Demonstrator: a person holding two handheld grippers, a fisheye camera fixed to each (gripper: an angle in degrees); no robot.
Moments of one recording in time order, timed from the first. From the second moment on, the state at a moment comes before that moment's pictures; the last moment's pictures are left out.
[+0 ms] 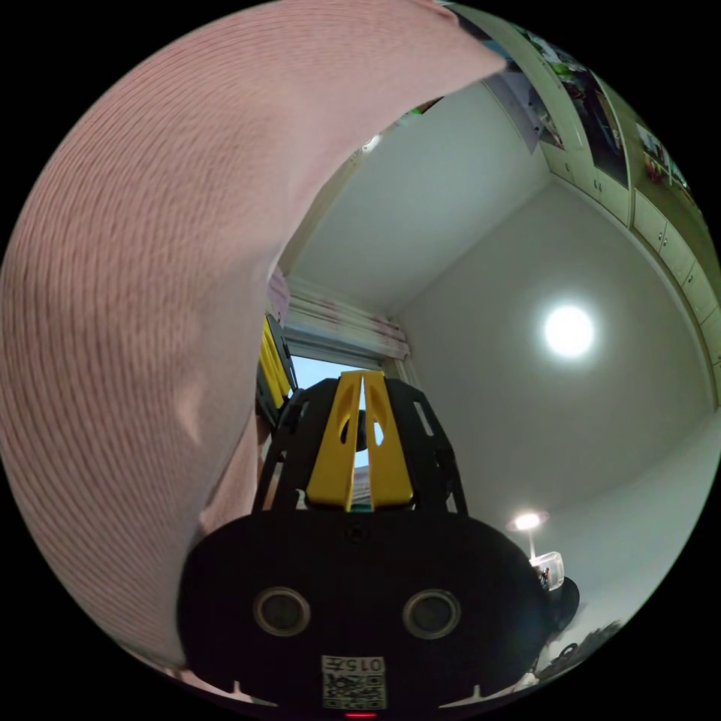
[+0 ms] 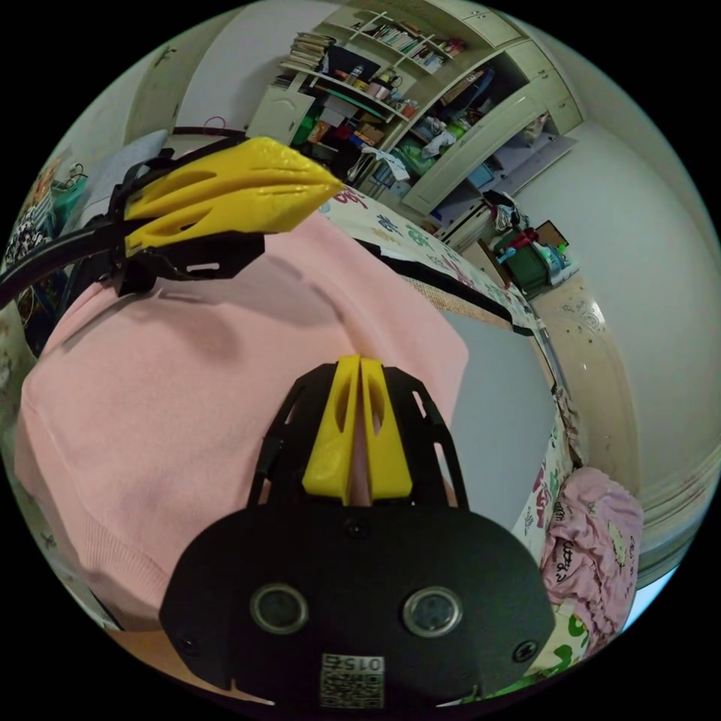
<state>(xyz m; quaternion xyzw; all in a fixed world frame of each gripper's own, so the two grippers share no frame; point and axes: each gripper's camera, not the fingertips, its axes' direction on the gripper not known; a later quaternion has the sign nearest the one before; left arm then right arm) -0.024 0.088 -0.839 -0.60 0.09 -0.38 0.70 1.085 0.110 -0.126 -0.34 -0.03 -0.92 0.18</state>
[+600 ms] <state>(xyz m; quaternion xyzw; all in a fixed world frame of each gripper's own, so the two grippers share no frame) -0.042 0.093 -0.844 -0.59 0.09 -0.38 0.70 1.054 0.177 -0.112 -0.33 -0.03 -0.93 0.17</state>
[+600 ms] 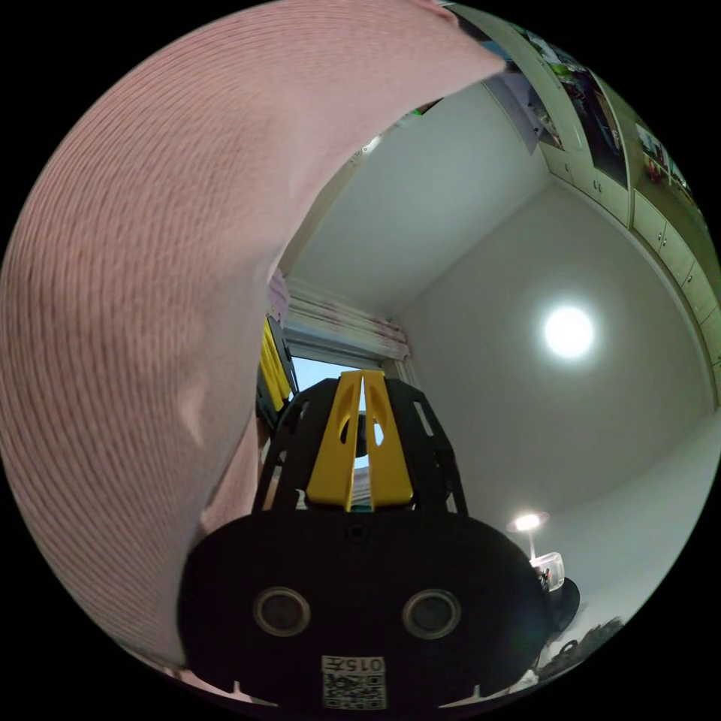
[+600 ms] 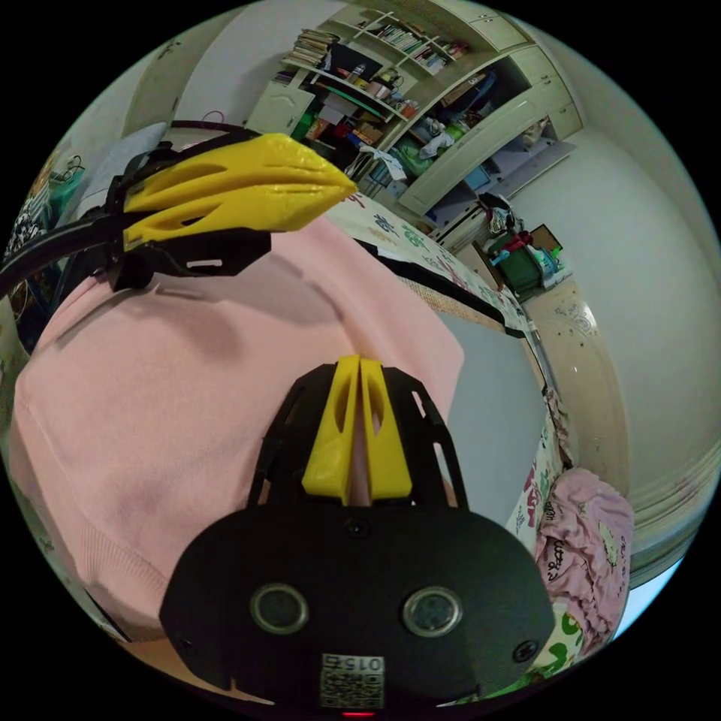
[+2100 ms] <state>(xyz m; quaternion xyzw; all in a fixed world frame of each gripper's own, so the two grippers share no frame) -0.100 0.068 -0.831 -0.59 0.09 -0.38 0.70 0.663 0.001 -0.062 -0.45 -0.30 -0.64 0.55</state>
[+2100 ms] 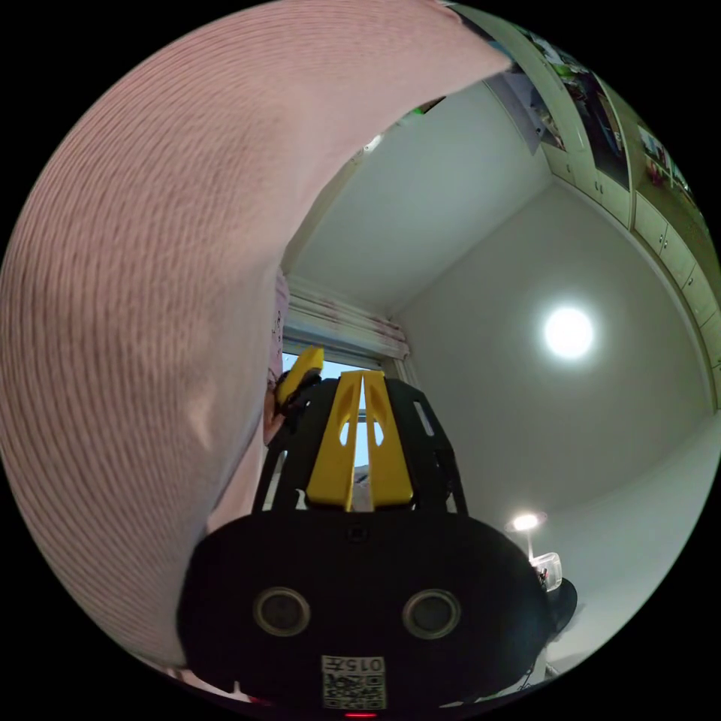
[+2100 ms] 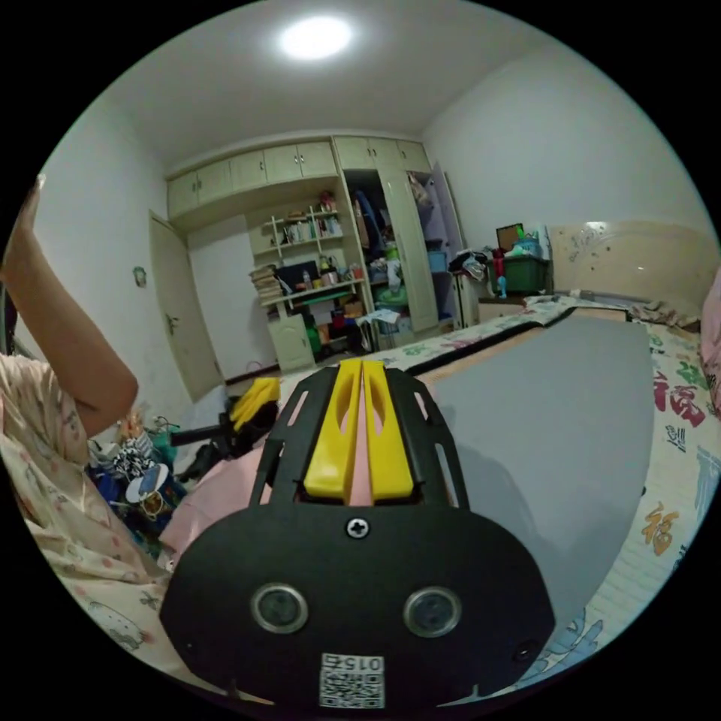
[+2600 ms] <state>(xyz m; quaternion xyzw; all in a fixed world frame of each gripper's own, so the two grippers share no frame) -0.113 0.039 -0.798 -0.59 0.09 -0.38 0.70 0.608 -0.023 -0.044 -0.54 -0.34 -0.52 0.56</state>
